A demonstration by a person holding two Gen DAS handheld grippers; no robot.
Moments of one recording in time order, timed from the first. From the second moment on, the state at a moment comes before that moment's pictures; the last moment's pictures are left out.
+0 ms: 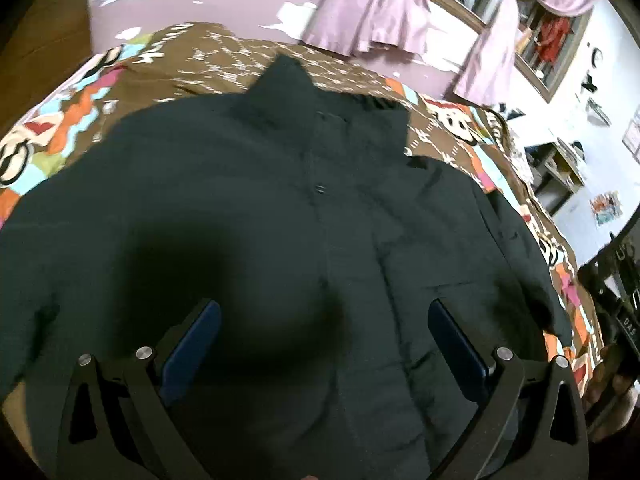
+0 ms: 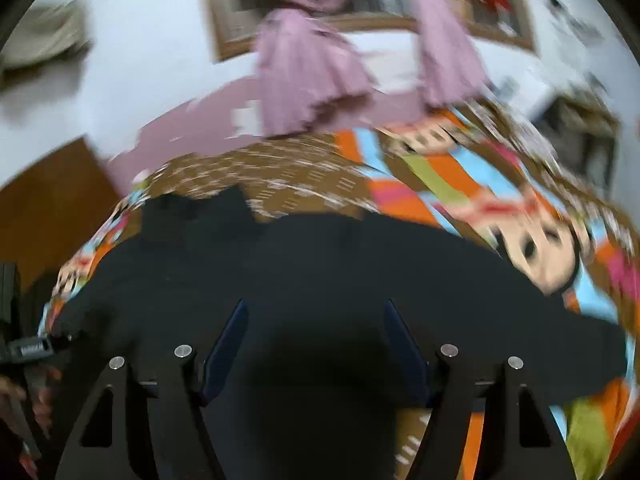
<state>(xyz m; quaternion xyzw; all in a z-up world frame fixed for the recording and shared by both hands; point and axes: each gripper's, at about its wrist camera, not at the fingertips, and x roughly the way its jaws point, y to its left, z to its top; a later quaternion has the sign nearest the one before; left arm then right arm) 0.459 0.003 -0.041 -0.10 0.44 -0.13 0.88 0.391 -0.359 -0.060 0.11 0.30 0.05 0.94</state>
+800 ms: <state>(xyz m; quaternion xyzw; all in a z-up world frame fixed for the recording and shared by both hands) 0.504 -0.200 -0.108 0.01 0.45 -0.23 0.86 0.335 -0.644 -0.192 0.55 0.31 -0.18 0.75</state>
